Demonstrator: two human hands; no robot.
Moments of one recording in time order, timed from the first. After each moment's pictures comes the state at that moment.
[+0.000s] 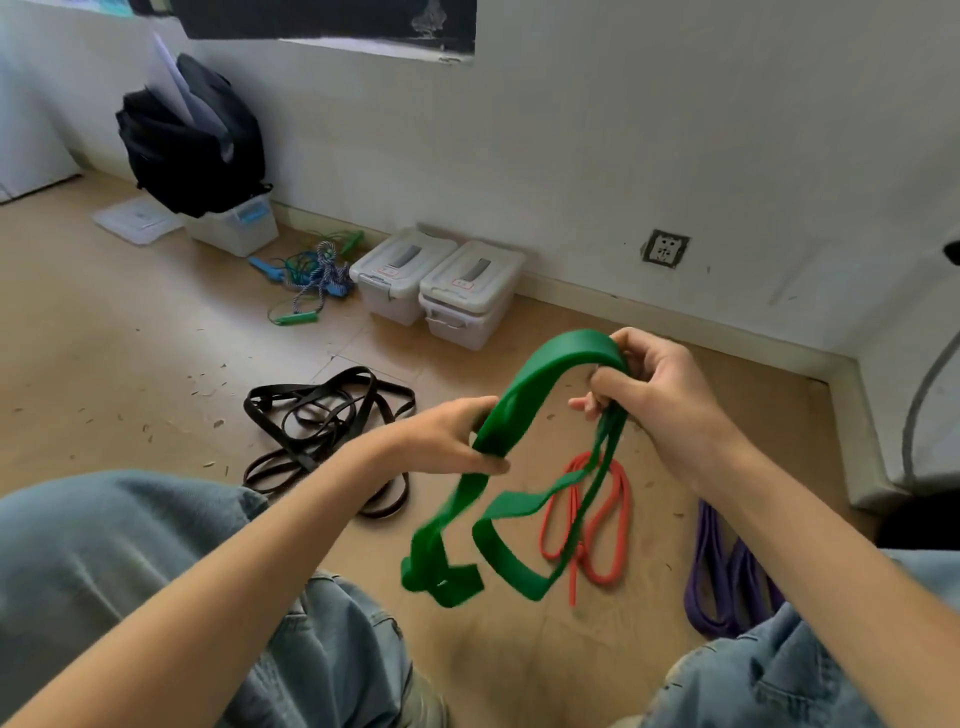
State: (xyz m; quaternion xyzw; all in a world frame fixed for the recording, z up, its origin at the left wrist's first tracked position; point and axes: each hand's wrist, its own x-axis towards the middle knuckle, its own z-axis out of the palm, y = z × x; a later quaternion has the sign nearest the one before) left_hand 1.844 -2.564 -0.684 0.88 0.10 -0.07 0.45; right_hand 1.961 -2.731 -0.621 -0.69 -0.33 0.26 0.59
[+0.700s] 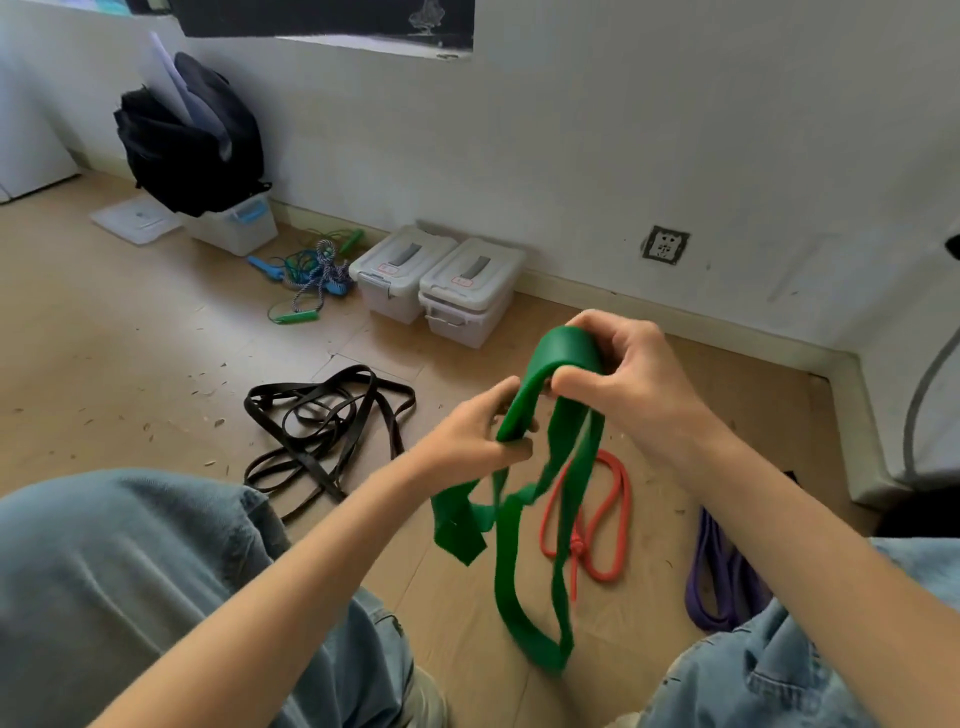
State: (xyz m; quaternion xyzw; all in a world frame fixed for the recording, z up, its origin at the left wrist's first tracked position) left_hand 1.848 -2.592 -0.690 0.83 0.12 0.08 0.54; right_hand 1.944 -2.720 -0.607 -0.70 -0.43 0.20 0.54
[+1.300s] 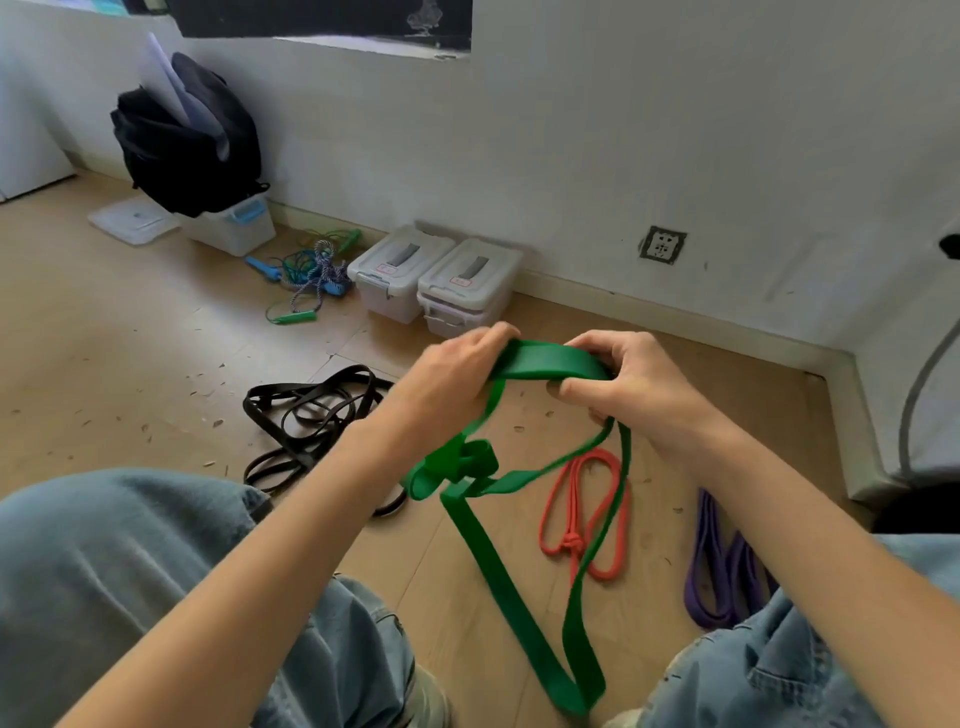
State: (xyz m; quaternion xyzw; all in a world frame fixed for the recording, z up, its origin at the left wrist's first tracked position) left_hand 1.848 -2.571 -0.649 0.96 0.09 0.19 0.17; right_hand 1.960 -2.721 -0.617 -0.75 -0.39 0.26 0.47
